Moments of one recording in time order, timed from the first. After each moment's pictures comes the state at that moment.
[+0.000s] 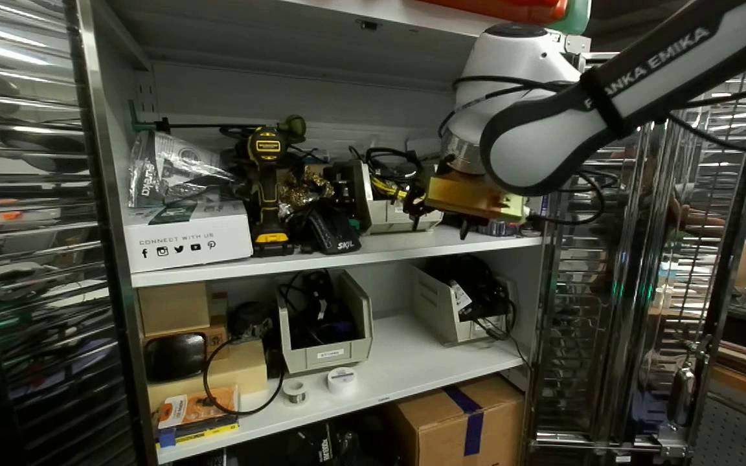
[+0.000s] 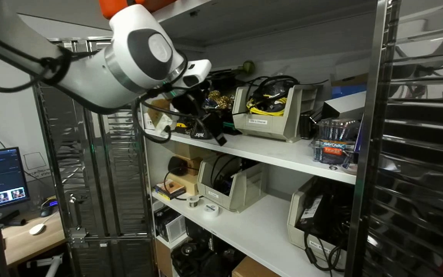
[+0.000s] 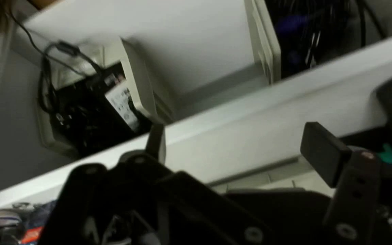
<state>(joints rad) 0.02 -0.06 0.10 -2.09 -0.47 2.58 0.99</state>
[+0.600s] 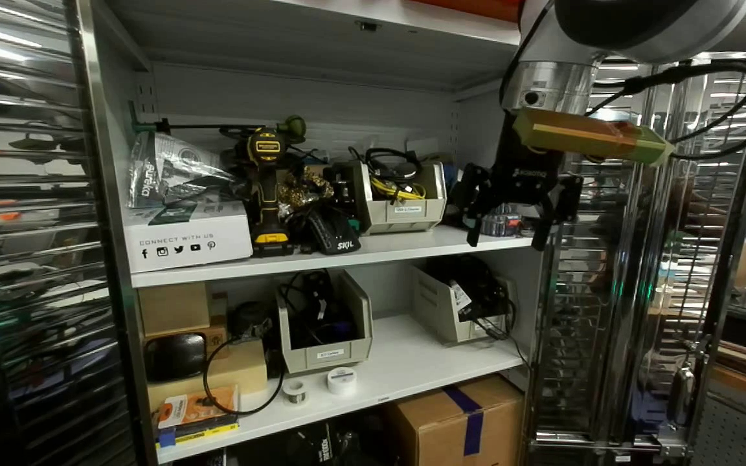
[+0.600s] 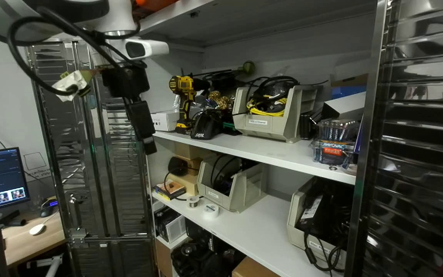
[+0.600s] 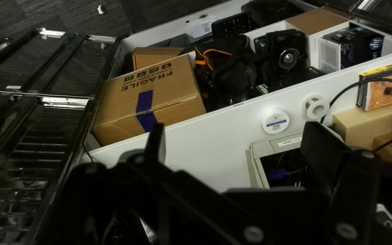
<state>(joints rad) 0.08 -0.41 0.11 -2.23 -0.02 2.03 0.59</state>
